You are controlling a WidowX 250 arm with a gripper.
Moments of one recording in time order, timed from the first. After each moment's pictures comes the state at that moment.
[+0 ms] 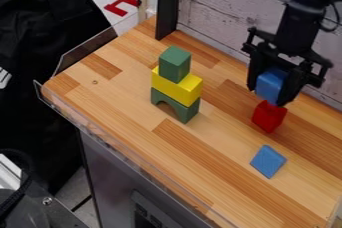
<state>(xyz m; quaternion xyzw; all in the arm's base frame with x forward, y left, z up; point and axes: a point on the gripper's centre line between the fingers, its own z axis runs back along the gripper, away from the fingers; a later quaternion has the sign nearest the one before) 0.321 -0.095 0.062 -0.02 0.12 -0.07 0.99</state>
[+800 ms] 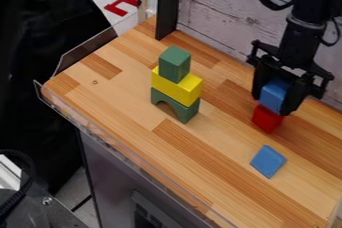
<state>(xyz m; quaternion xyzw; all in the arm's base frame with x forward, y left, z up) 0.330 -0.103 0.045 -0.03 0.10 -0.08 0.99</state>
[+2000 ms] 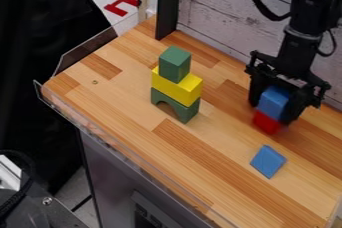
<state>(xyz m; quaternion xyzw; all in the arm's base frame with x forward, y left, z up) 0.330 -0.100 0.031 -0.04 0.12 -0.06 0.99</state>
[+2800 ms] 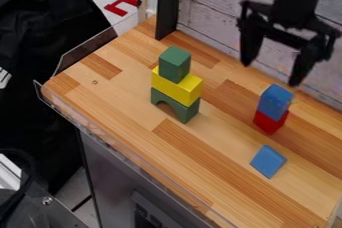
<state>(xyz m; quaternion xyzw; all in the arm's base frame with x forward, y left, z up) 0.302 -0.086 0.124 -0.03 0.01 -0.01 1.00</state>
